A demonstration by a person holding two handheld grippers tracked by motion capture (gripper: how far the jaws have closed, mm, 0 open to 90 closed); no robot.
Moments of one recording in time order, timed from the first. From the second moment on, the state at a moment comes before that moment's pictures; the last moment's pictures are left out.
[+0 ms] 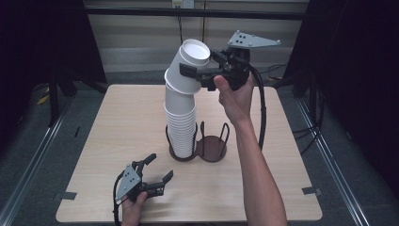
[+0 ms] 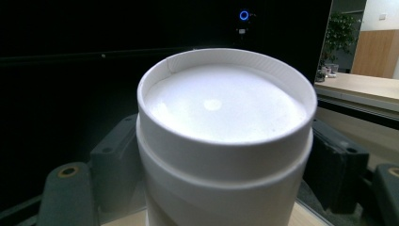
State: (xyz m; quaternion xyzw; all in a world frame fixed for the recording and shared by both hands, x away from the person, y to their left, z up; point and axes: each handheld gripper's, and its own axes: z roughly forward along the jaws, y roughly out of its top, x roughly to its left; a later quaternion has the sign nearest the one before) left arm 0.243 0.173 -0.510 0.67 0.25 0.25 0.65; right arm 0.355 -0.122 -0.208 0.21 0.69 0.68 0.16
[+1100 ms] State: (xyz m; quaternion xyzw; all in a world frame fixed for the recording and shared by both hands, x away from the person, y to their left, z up) left arm 0.247 0.170 -0.492 0.68 0.23 0.20 0.67; right arm 0.310 -0.182 -0.231 0.25 0.69 0.65 0.19
